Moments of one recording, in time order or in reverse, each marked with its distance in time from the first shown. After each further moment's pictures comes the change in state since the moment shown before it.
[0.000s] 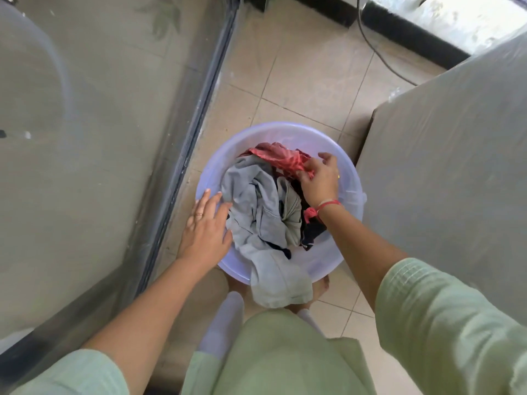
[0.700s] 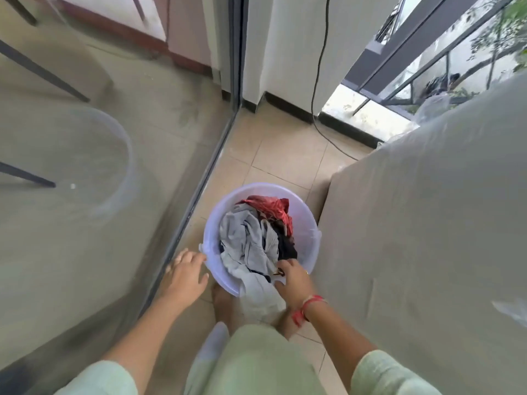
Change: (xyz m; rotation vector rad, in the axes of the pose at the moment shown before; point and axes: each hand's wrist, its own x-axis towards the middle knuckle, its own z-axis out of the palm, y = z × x) left_hand -0.085 0.014 -0.105 -0.098 -0.128 -0.230; right_hand -0.189 -0.028 -0.085 -0.208 -0.422 -0.066
